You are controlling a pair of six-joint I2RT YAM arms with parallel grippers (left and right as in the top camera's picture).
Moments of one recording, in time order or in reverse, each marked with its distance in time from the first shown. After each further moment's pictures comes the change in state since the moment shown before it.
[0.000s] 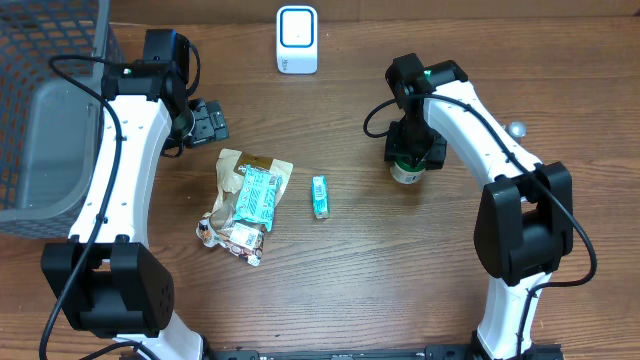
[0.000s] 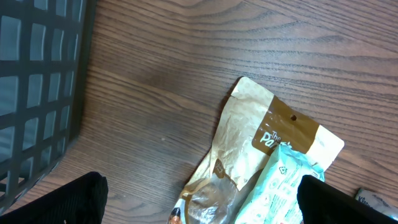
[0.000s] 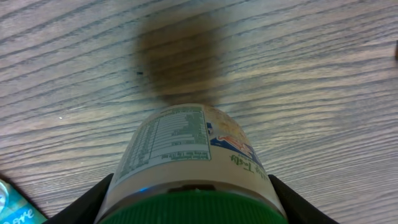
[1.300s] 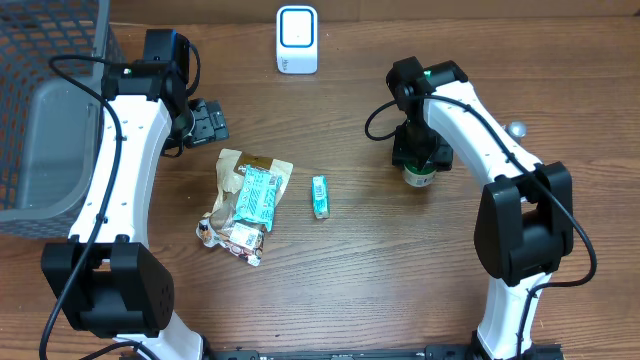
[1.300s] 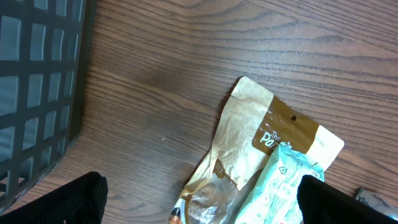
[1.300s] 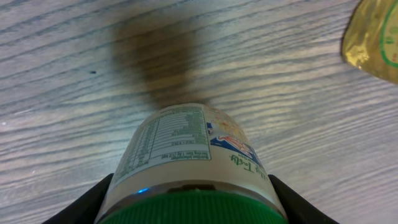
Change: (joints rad) left arm 0.000 0.000 0.000 0.000 0.000 0.000; right arm 0.000 0.000 -0.013 -0.042 0.102 0.000
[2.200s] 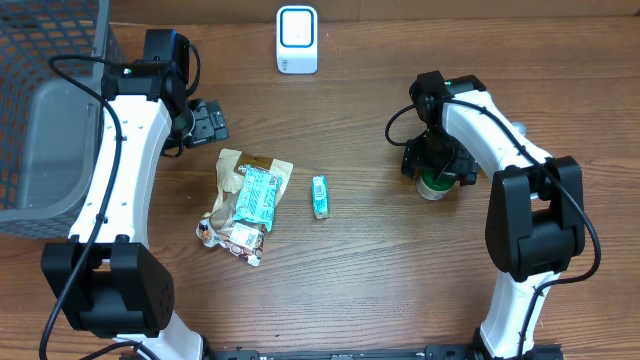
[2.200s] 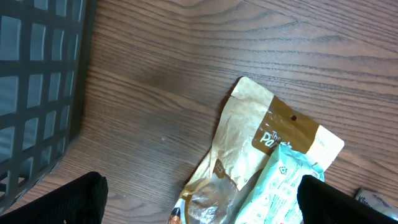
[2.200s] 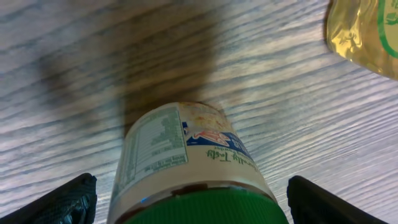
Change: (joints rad) left arm 0.000 0.000 0.000 0.000 0.000 0.000; right arm -0.095 0.000 -0.138 0.097 0.000 0.001
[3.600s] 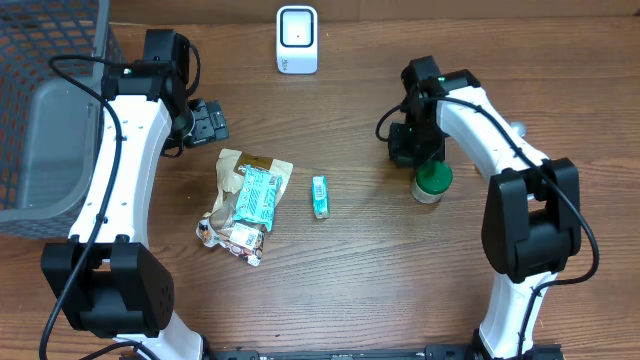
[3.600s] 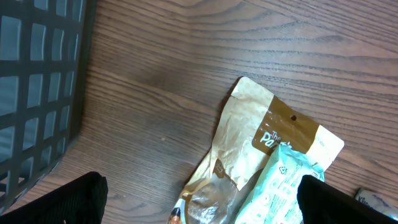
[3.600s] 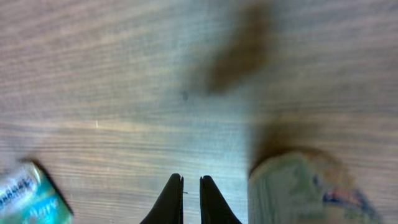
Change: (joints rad) left arm 0.000 0.000 0.000 0.000 0.000 0.000; right arm 0.032 0.000 0.051 0.098 -0.307 -0.180
